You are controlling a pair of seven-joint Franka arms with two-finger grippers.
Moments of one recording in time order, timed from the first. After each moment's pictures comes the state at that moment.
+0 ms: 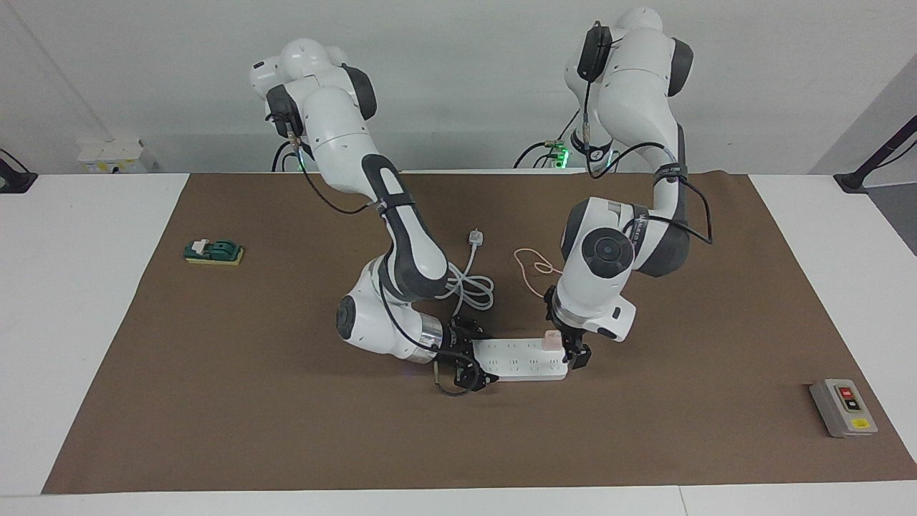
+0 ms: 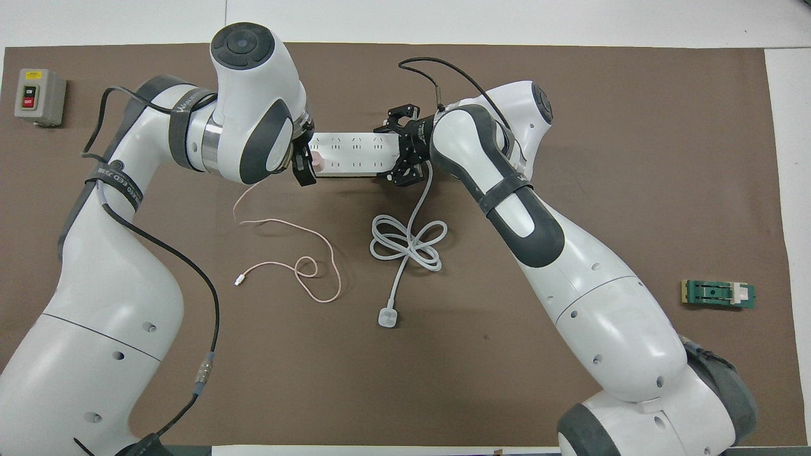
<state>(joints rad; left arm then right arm) -0.36 0.68 -0.05 -1.30 0.03 1.91 -2.14 0.40 0.95 -0.02 -1.16 1.05 2.17 1.28</state>
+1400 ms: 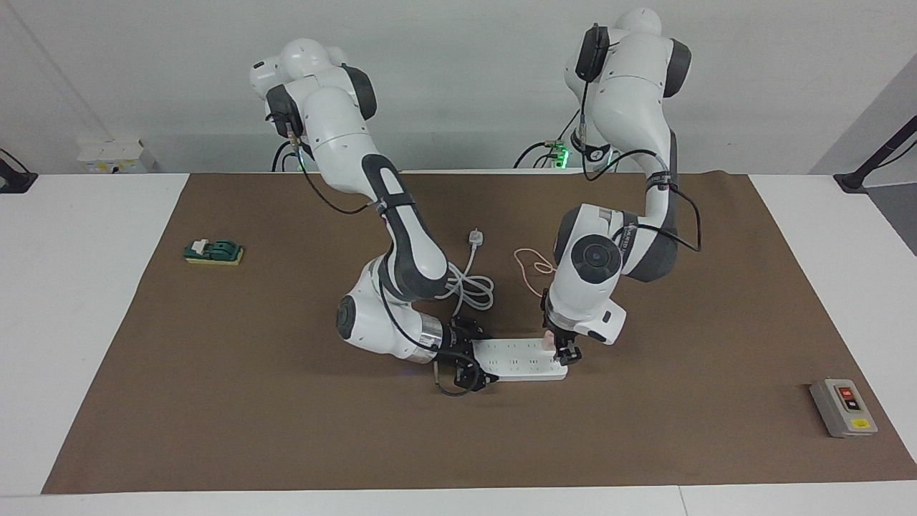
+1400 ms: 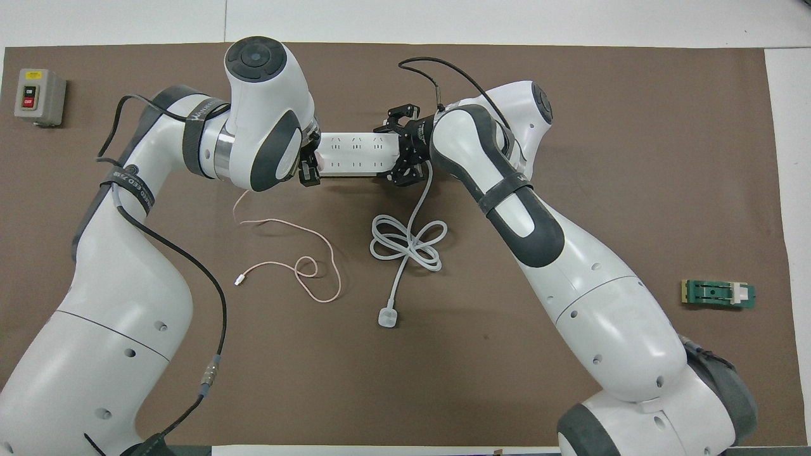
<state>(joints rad) -0.38 0.68 -0.06 -1.32 0.03 1.92 -2.11 0.40 0.95 -0.02 -1.16 1.05 2.17 1.28</state>
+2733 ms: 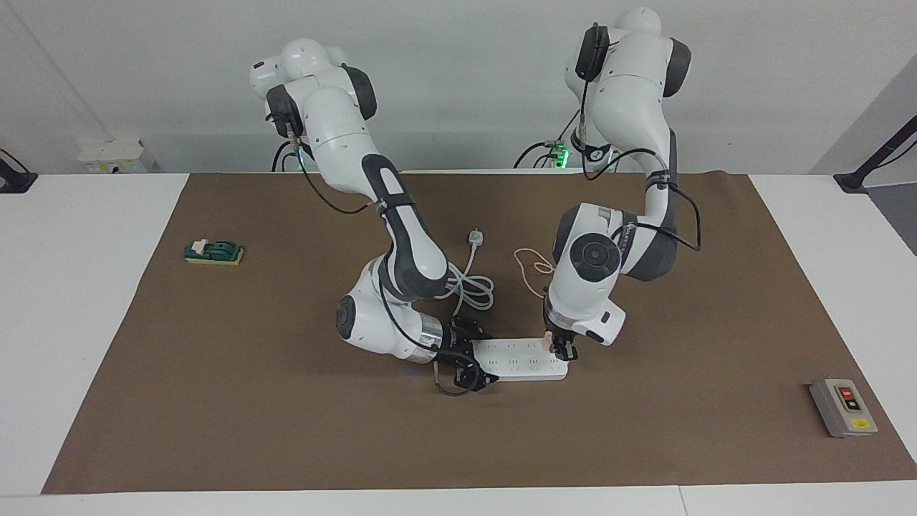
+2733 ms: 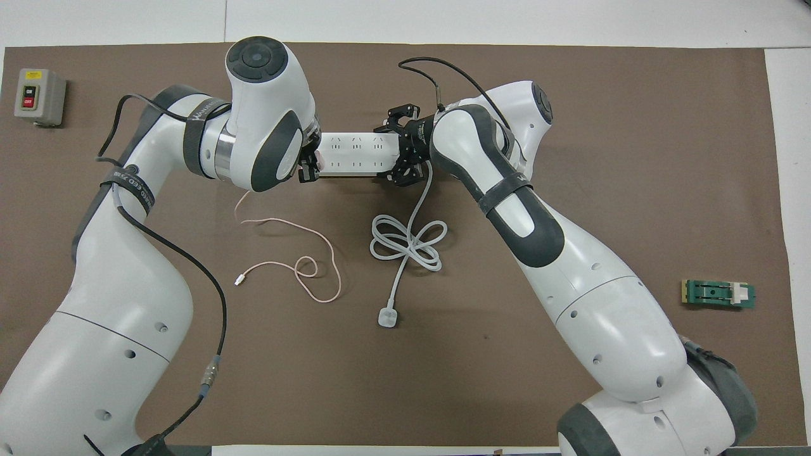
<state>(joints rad) -0.38 0.68 -0.06 -1.32 0.03 1.93 -2.07 0.40 0.95 -0.02 -1.16 1.05 2.17 1.28</state>
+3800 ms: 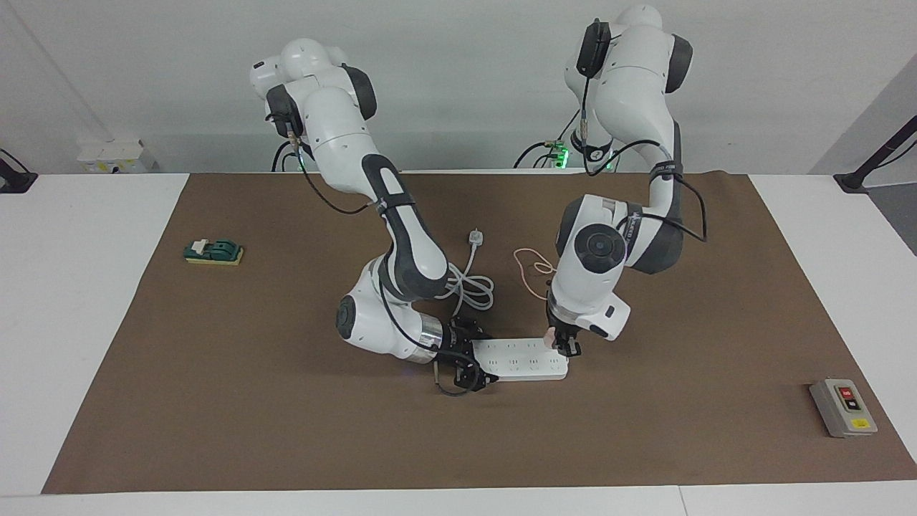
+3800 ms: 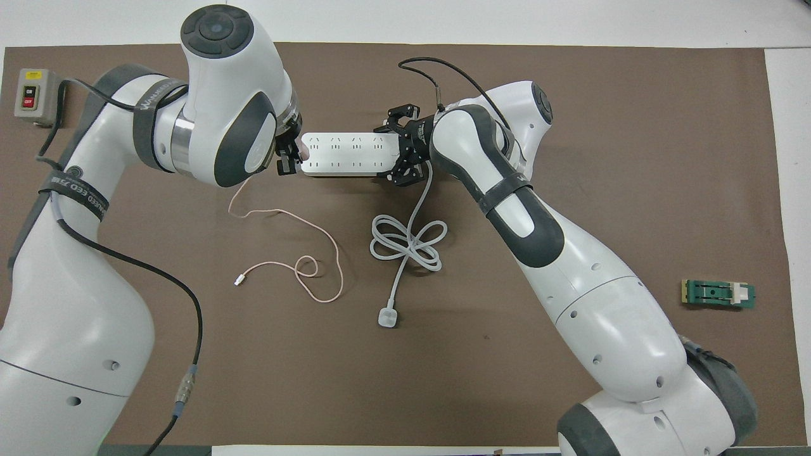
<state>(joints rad) -0.37 0.56 -0.04 -1.30 0.03 1.81 -2.05 0.40 0.95 -0.02 -1.16 1.05 2.17 1.28</state>
